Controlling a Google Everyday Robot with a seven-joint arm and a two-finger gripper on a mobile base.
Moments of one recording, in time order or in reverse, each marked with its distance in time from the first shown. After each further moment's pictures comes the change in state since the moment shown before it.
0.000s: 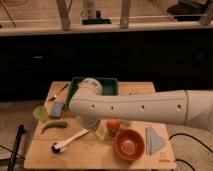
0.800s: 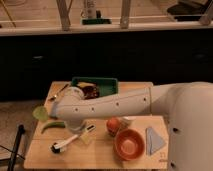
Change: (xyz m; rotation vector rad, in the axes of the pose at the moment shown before) arm -0.026 -0.045 0.067 -0.033 -0.031 0.103
